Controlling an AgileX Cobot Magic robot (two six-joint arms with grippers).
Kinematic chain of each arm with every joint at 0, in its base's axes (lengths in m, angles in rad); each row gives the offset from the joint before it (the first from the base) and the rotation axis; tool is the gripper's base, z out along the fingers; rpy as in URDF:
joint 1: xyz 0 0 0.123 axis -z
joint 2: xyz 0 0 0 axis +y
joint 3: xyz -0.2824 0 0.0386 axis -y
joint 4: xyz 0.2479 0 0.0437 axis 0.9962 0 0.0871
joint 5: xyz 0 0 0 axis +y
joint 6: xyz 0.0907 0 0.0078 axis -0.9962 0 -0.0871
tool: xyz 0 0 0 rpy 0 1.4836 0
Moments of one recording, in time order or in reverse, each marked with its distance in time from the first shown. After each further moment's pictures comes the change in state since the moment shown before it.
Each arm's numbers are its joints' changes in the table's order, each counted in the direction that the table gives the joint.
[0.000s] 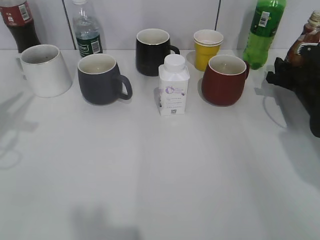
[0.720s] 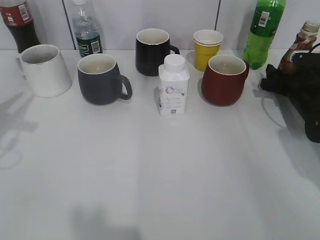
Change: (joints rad) left arm 0.000 0.000 0.000 0.000 -0.001 0.000; right arm 0.000 0.060 0.025 -0.045 -0.013 -0.004
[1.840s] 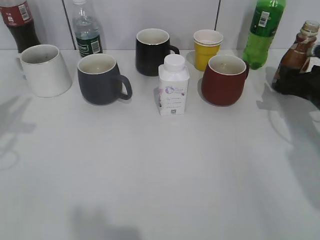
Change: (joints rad) left arm 0.000 -0.001 0.016 0.000 0.158 0.057; right arm 0.000 -0.284 -0.235 0.000 0.140 -0.002
